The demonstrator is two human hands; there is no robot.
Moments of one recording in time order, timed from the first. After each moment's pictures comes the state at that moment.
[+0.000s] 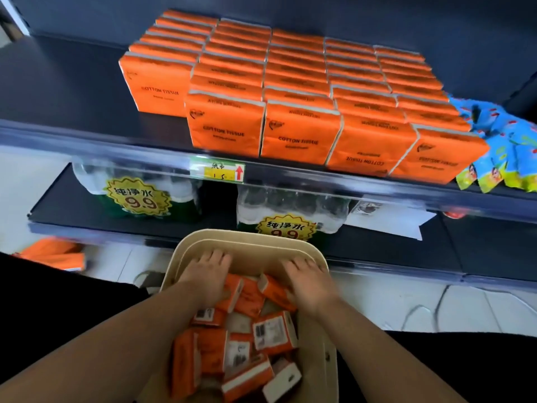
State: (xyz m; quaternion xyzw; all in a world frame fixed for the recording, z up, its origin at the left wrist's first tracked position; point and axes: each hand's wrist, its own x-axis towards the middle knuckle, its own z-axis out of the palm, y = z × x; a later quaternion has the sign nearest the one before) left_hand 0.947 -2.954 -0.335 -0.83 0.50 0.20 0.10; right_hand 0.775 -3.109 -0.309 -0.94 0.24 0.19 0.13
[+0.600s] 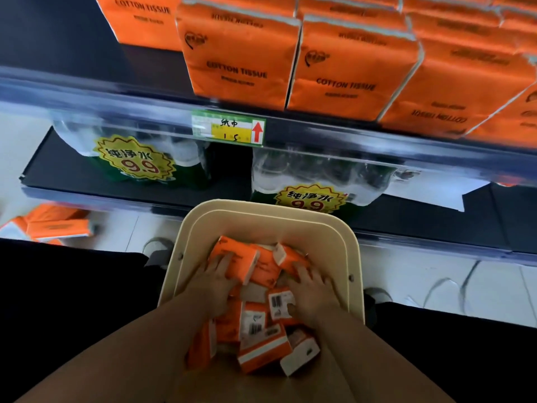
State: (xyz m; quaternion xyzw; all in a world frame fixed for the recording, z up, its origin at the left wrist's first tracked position) left_hand 0.936 -2.914 -0.416 -0.76 0.52 0.34 0.17; right_hand 0.767 -3.077 -0.406 -0.88 0.24 0.34 0.20
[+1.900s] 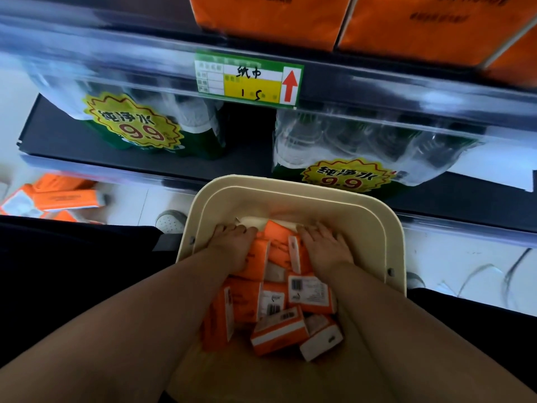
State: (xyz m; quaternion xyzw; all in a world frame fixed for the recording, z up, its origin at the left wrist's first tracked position) left_hand 0.971 -2.949 -0.450 -0.79 0.48 0.35 0.16; right_hand 0.818 -3.103 -0.457 -0.90 0.22 0.35 0.12
